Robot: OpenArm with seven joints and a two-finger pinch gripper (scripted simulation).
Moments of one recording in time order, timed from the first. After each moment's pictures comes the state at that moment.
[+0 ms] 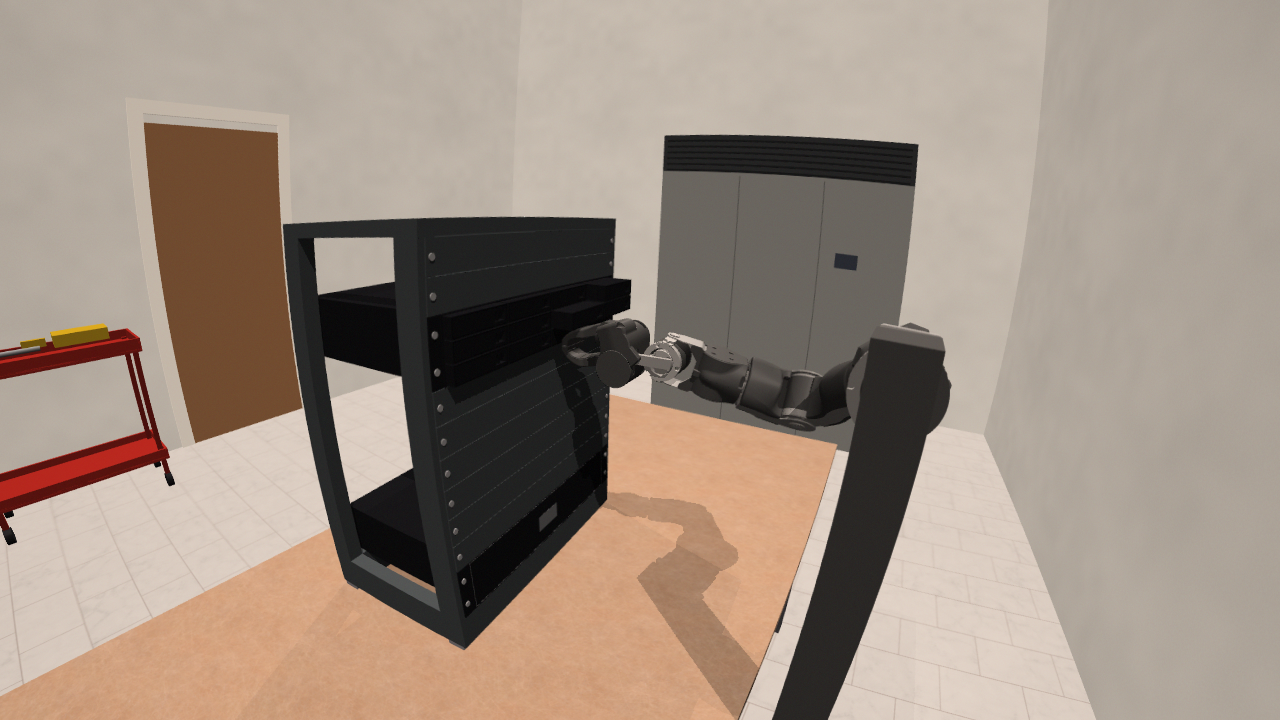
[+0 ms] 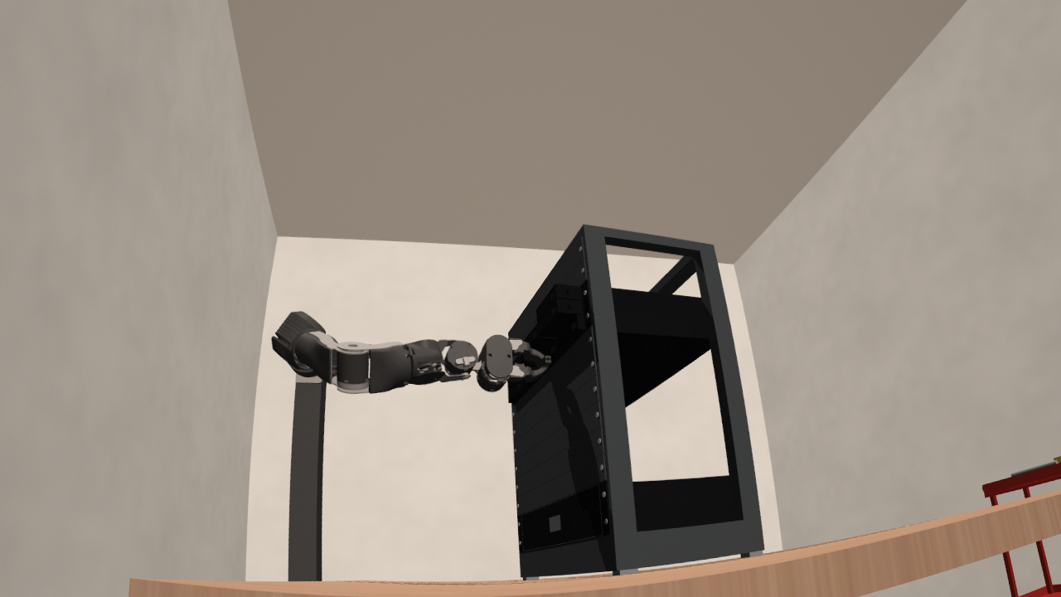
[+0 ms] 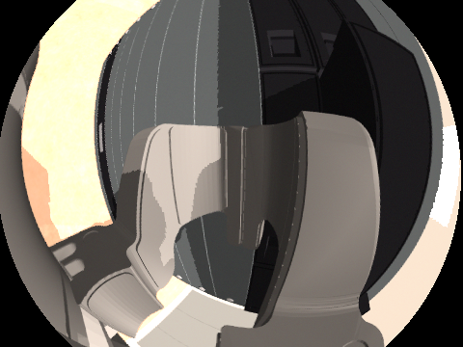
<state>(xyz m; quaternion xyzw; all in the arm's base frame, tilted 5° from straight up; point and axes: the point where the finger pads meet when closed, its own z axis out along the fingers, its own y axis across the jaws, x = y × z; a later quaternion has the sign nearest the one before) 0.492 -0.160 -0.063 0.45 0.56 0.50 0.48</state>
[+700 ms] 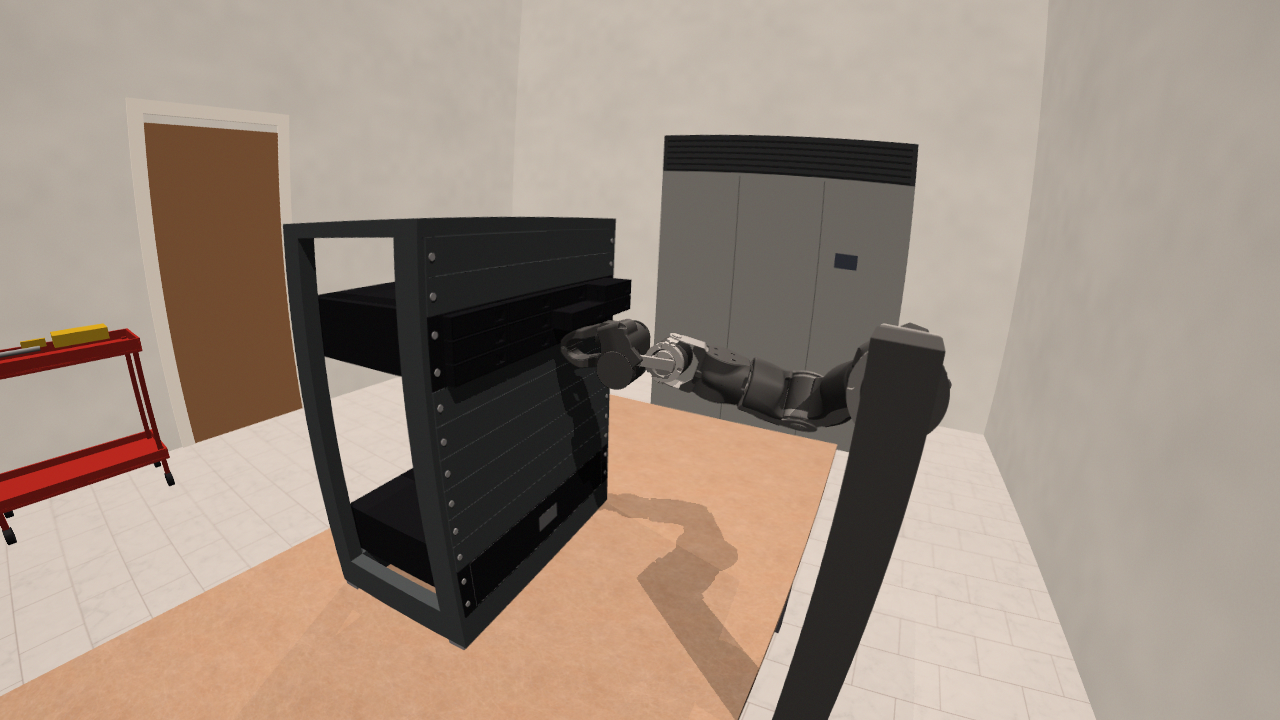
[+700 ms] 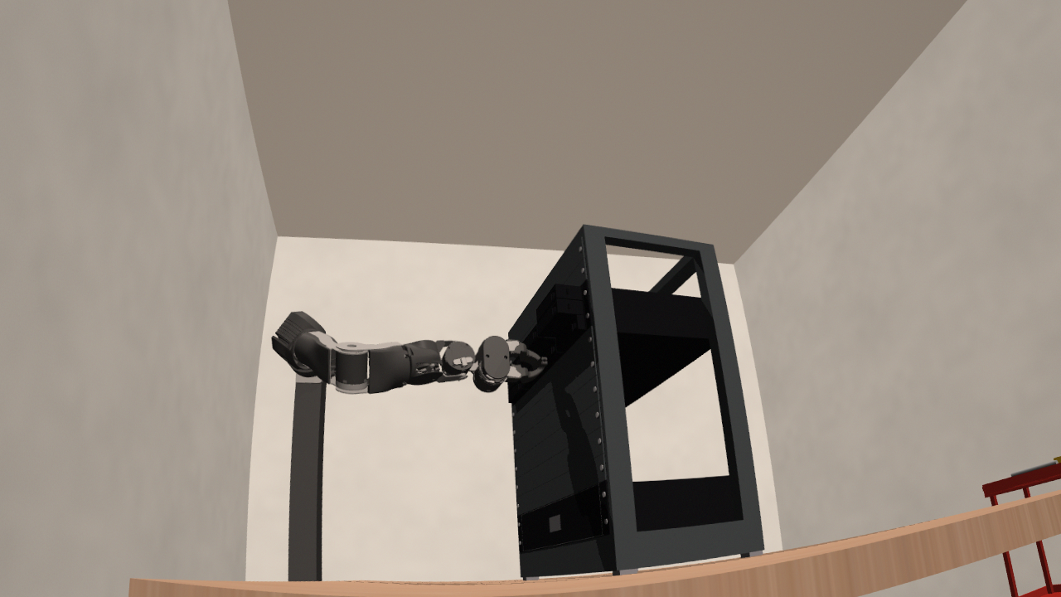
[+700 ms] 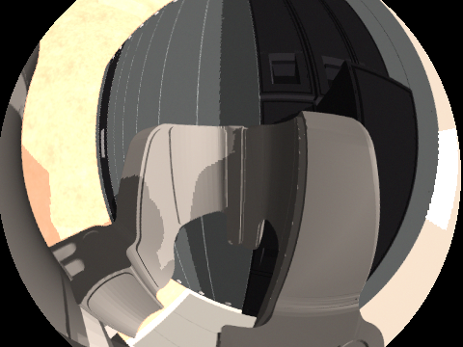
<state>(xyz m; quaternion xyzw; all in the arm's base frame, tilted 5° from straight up) 0.486 -0.149 -0.062 0.44 0.57 0.51 0.47</state>
